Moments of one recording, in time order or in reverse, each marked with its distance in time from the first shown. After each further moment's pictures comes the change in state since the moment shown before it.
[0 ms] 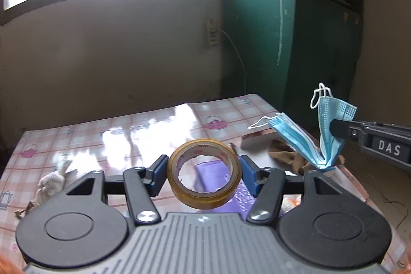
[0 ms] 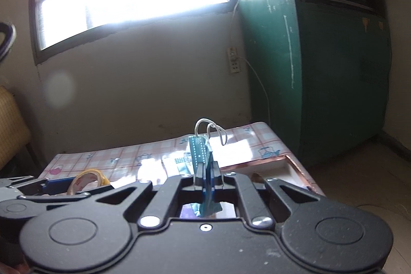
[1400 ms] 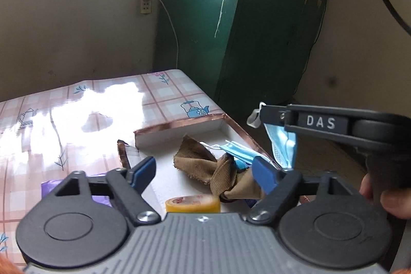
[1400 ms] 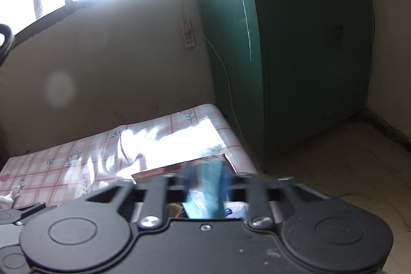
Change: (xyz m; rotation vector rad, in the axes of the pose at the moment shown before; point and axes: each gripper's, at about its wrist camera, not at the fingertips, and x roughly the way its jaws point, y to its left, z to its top) left arm 0.129 -0.088 0.005 -0.040 0.096 -0.287; right arm 0.110 -0.121 0.011 0.072 0.116 -0.092
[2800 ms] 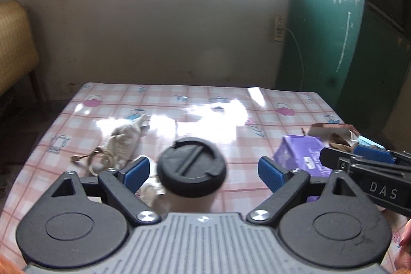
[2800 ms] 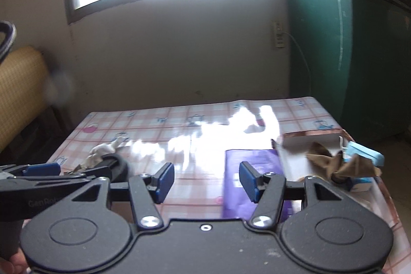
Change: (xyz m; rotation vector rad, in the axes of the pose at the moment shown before) left arm -0.216 0.129 -0.061 -0.193 -0.079 0.464; right arm -0.114 0.221 -0.080 -0.197 0.024 0.202
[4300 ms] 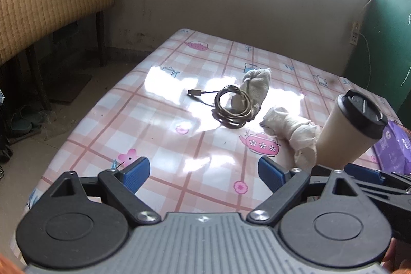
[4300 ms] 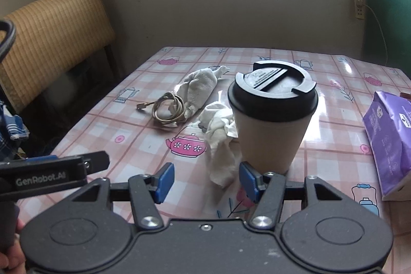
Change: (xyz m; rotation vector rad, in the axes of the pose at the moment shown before) left arm -0.001 0.175 -0.074 -0.221 0.099 0.162; right arm 0.078 0.172 -0.091 -0.126 0.174 0.196
